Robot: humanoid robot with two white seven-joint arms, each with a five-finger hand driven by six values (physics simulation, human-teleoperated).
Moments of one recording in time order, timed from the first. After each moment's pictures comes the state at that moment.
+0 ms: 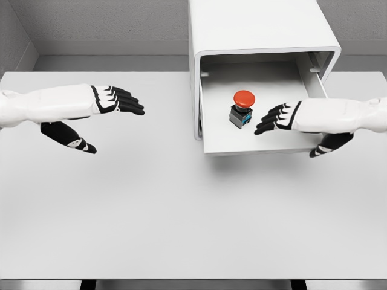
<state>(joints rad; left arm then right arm) -0.69 1.01 -0.65 -1.70 0.18 -0.61 -0.61 -0.95 -1.12 1.02 -1.67 -0.06 -0.61 0.55</state>
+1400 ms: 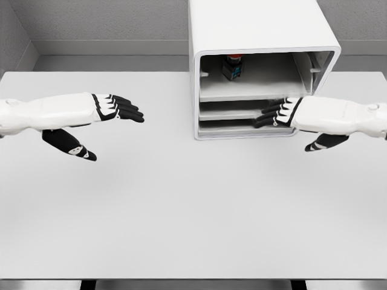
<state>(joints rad) -0.65 1.01 -0.64 -1.70 0.18 -0.61 -0.61 -0.81 -1.11 0.91 -1.67 0.10 -0.61 0.39</state>
